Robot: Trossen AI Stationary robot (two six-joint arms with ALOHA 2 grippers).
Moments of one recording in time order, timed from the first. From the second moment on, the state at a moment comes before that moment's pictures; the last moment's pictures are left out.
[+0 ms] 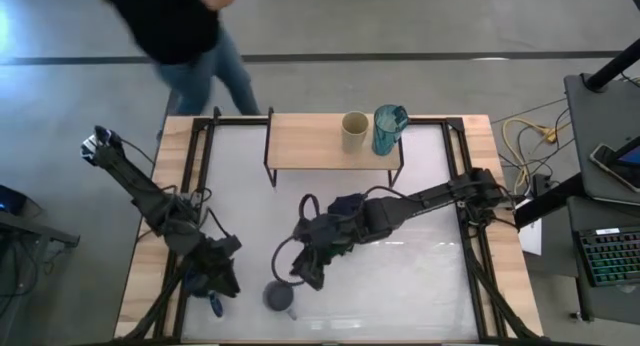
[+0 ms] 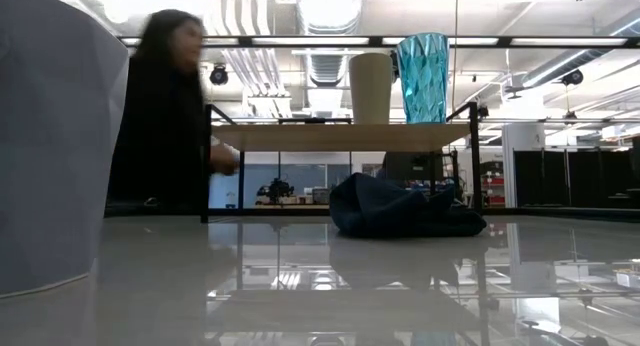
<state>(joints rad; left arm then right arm) -0.73 0.88 0.67 -0.11 0.10 -0.90 0.29 1.97 1.84 -0.46 -0.14 0.78</state>
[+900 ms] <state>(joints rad) -0.74 0.78 0.63 -0.40 -0.03 -0.78 0.36 1.97 1.72 -0.54 -0.07 0.96</state>
